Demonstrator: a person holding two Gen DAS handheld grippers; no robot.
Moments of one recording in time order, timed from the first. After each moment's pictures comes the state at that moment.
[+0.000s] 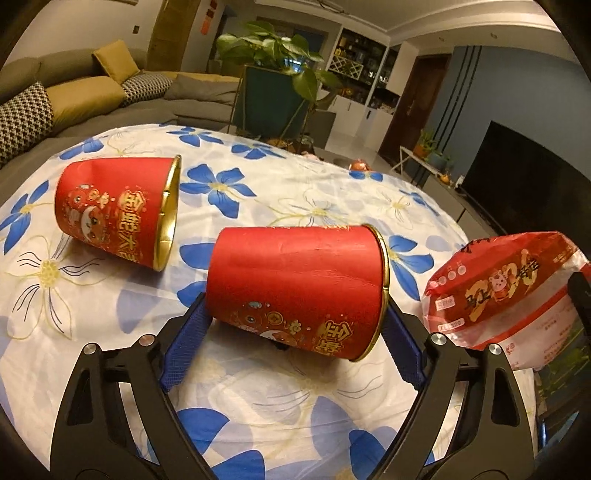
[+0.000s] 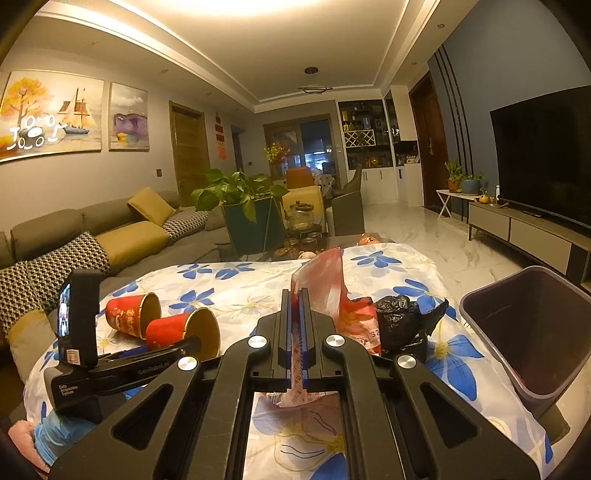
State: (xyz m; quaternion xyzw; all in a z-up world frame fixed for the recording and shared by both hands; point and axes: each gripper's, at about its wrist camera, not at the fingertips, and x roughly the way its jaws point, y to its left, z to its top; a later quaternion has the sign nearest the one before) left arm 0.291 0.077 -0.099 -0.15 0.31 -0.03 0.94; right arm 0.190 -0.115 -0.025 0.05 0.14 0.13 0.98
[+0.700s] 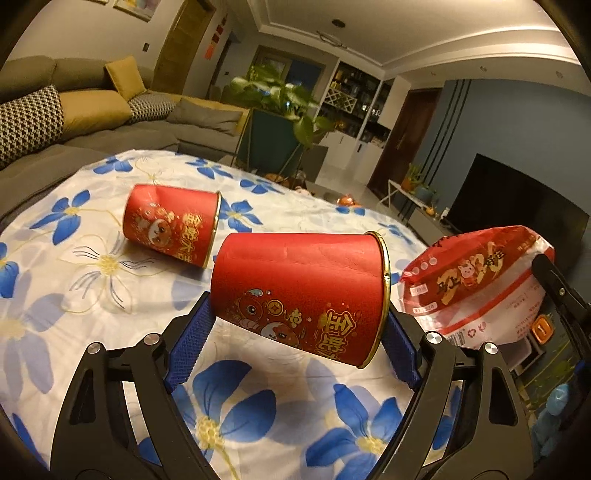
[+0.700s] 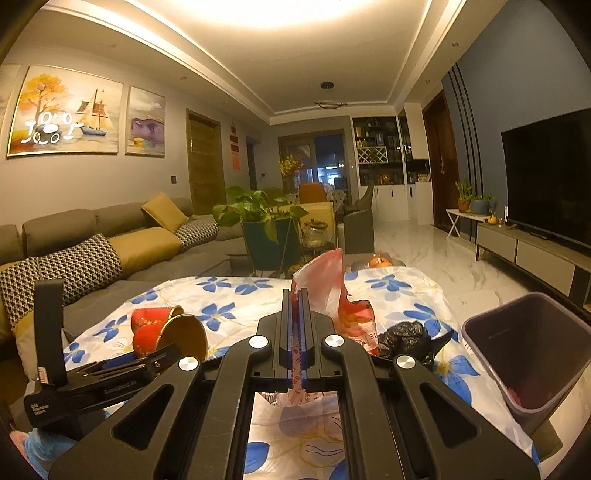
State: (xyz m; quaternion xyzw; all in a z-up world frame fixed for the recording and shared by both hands) left arm 0.220 0.095 -0.067 -0.17 0.24 -0.04 0.95; right arm 0.161 -0.103 0.003 0.03 0.10 0.15 0.98
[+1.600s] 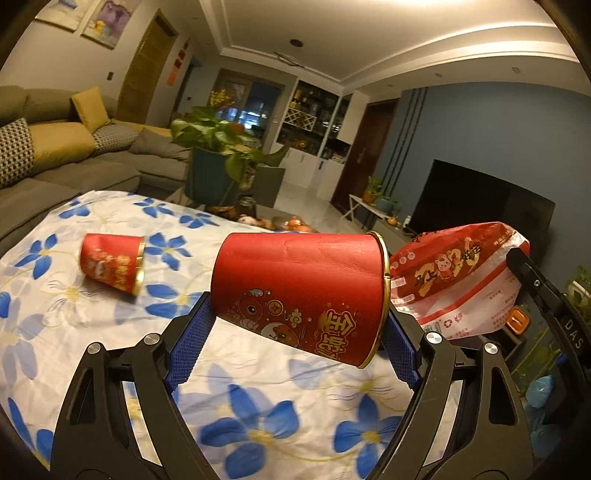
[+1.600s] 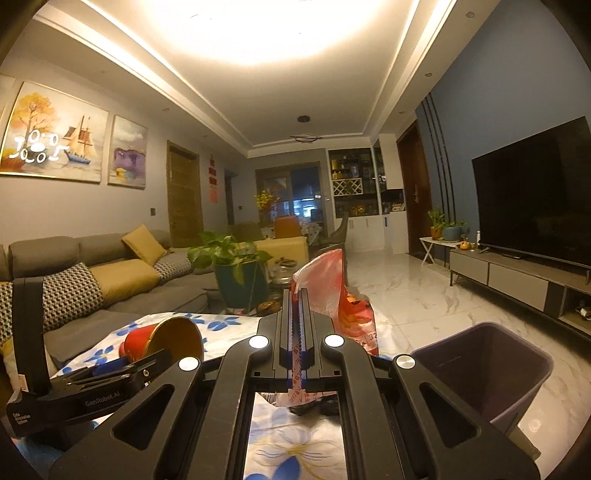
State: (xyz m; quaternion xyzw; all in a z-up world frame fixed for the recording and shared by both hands) left arm 0.187 0.021 -0.011 -0.15 0.19 -0.11 0.96; right arm 0.120 -0.161 0.029 0.05 0.04 0.09 0.99
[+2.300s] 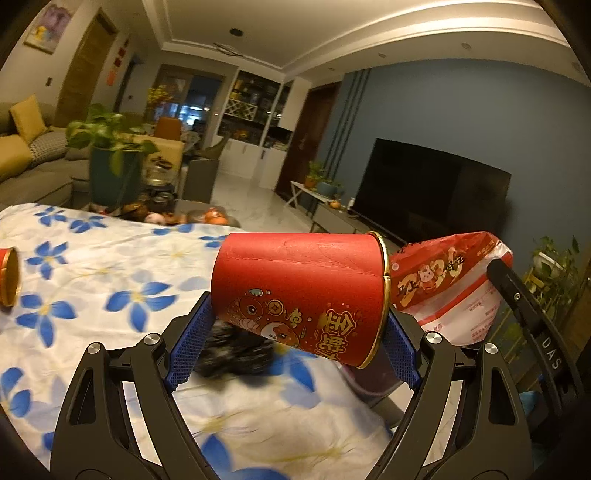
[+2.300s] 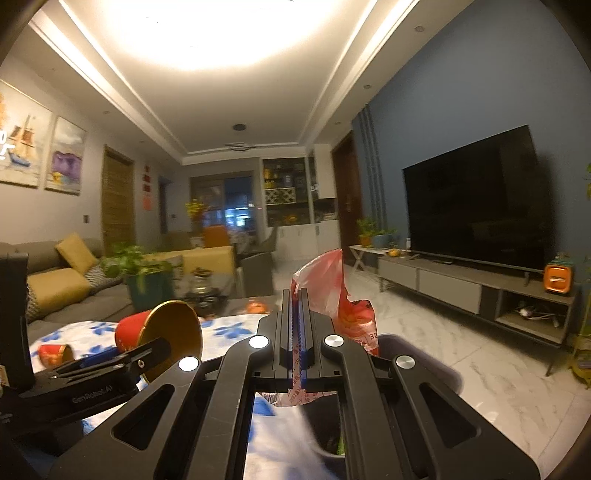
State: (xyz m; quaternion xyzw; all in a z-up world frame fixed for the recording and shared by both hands) left arm 0.234 -0.132 -0.004 -0.12 0.19 -0.22 0.95; right arm 0.121 -0.264 0.016 0.04 0.03 -0.05 1.00
